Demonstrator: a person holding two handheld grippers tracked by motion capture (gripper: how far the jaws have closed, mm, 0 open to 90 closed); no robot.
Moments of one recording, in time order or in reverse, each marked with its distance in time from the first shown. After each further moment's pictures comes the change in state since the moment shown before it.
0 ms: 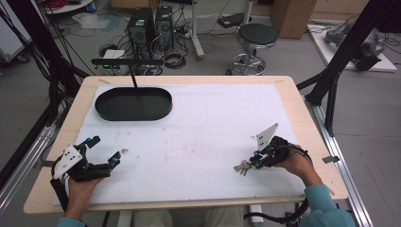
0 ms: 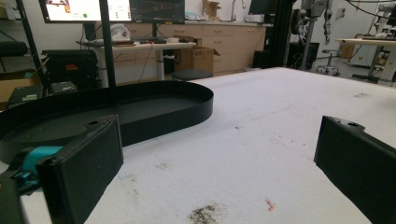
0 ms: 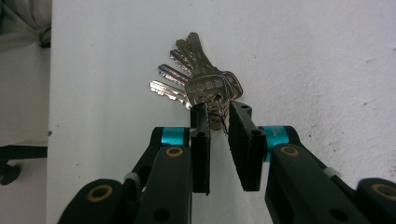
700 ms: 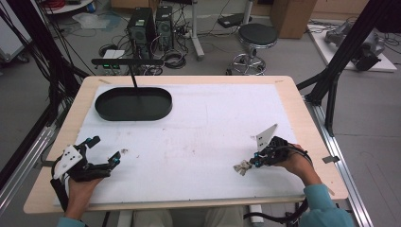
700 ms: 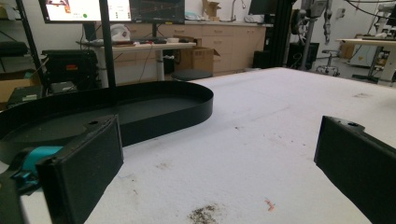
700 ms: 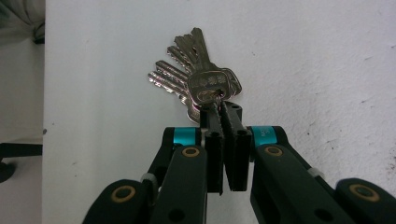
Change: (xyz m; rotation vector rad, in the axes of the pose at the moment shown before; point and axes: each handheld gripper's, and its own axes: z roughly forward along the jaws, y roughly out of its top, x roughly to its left) left arm 0.000 0.000 0.000 -0.001 -0.001 0.000; right arm 0.001 0.001 0.001 0.019 -0.016 -0.009
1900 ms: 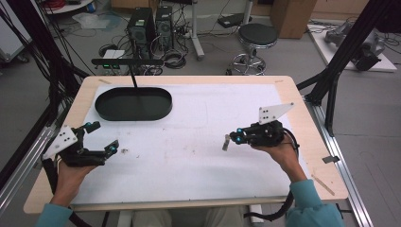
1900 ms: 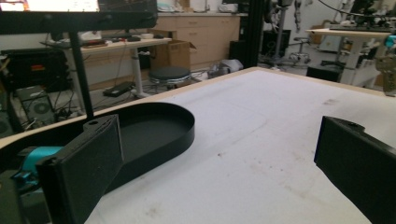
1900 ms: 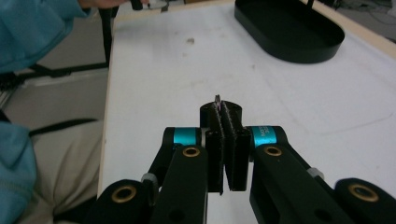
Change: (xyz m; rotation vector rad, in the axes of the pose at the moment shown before) left arm 0.008 0.062 0.015 0.054 -0.121 0.024; right arm 0.008 0.068 -0.047 -0.594 -0.063 0.143
